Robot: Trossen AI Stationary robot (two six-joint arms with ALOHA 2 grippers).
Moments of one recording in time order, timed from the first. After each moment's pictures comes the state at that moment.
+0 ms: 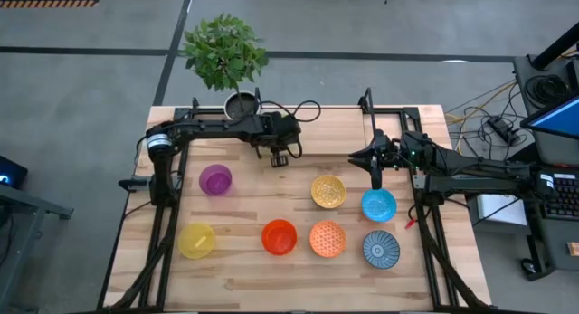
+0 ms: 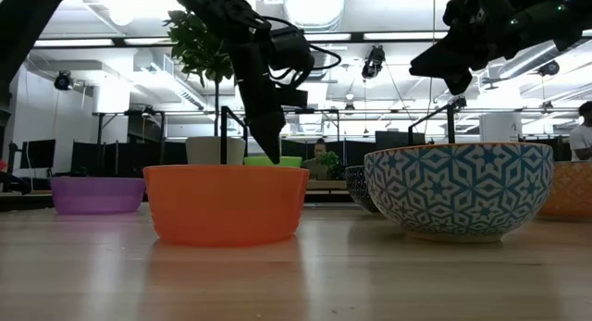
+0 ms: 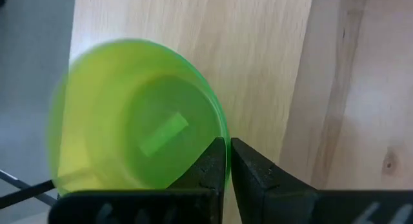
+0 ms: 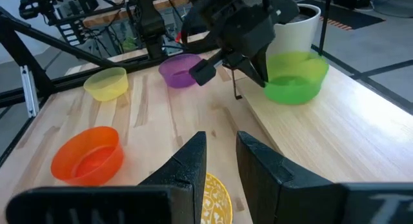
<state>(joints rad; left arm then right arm) 0.32 1.91 1.46 -0.68 -0.29 0.26 -0.31 0.71 0.44 0.01 -0.18 0.14</state>
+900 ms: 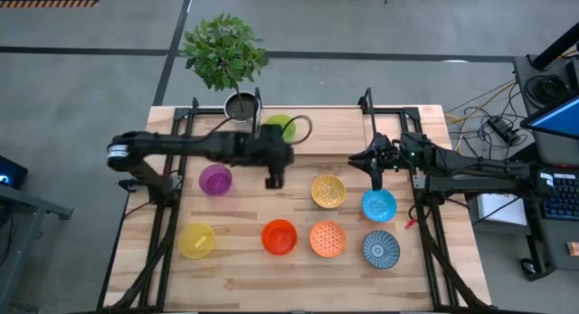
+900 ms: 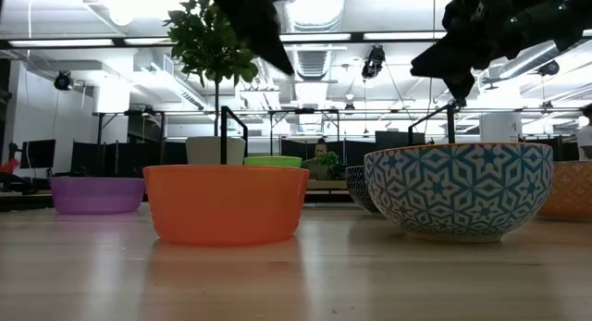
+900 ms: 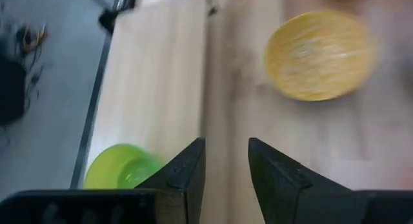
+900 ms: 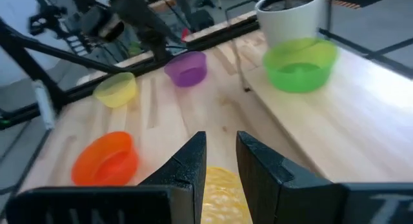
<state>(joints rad) 0.04 1.59 1.40 -0.63 -0.28 0.23 -0.28 0.71 0.44 0.01 -0.19 0.26</state>
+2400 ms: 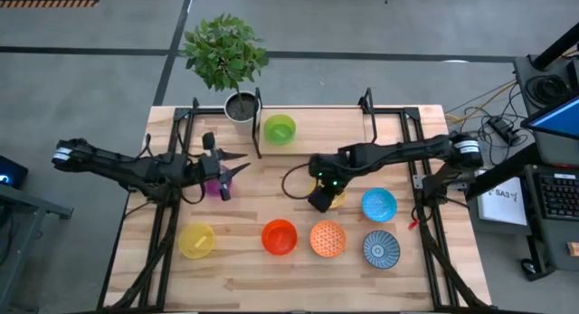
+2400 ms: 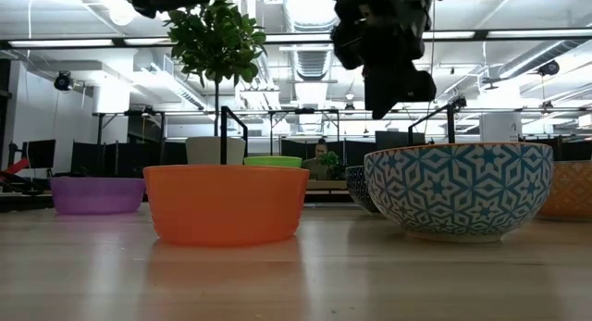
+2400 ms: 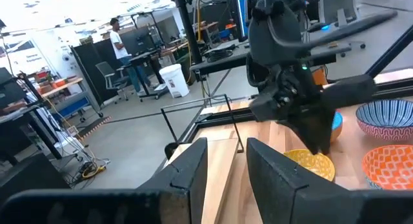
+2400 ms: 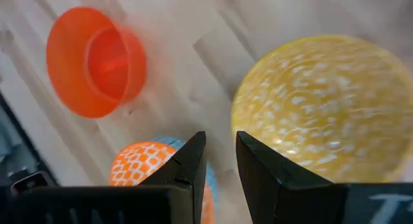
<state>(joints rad) -0.20 0.79 0.56 0.21 -0.52 0.30 -0.02 1.67 1.32 -0.82 -0.23 0.69</state>
